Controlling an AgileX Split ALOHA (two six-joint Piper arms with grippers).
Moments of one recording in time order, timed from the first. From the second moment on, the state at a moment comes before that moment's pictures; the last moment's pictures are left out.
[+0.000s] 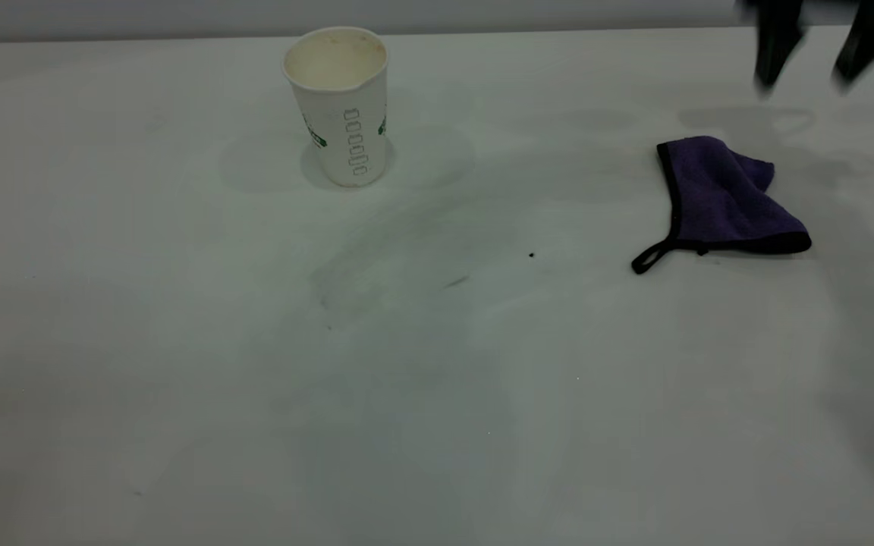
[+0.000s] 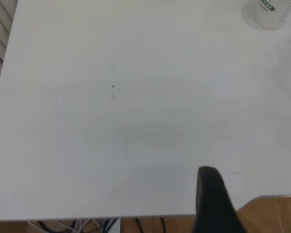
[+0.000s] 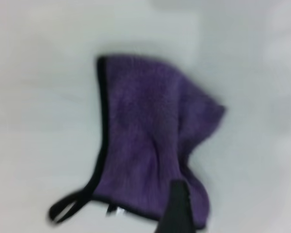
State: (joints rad) left arm -0.02 -0.02 -0.49 0.02 1.13 0.01; right arm 0.06 2.25 -1.70 0.03 0.88 0.00
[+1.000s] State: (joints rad) left arm -0.02 -0.02 -0.49 0.02 1.13 0.01; right arm 0.06 1.06 -1.07 0.12 1.24 -0.17
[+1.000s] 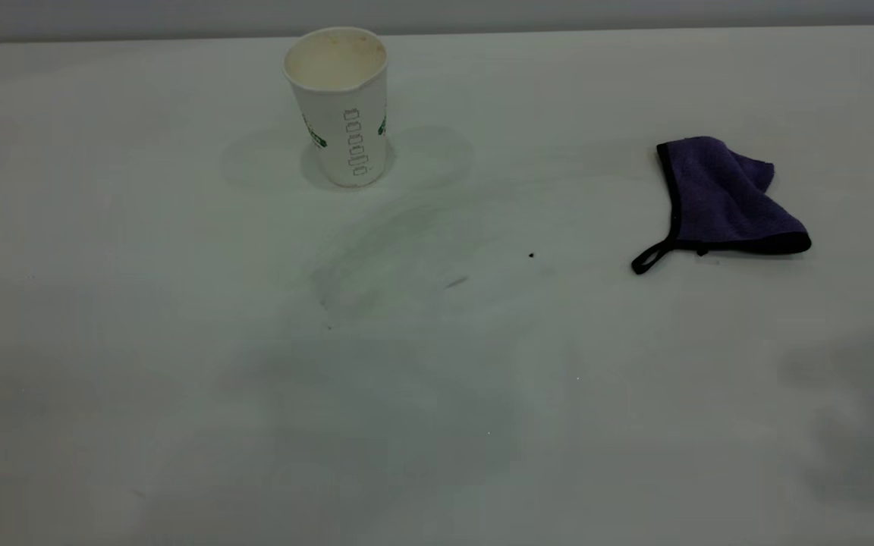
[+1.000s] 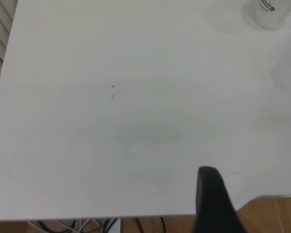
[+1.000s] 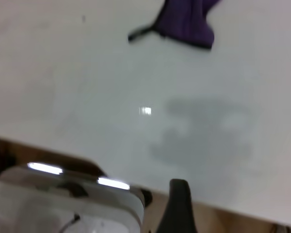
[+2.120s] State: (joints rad) left arm -0.02 -0.02 -0.49 0.02 1.13 0.01; right arm 0.06 0.07 -0.47 0.11 1.14 -0.17
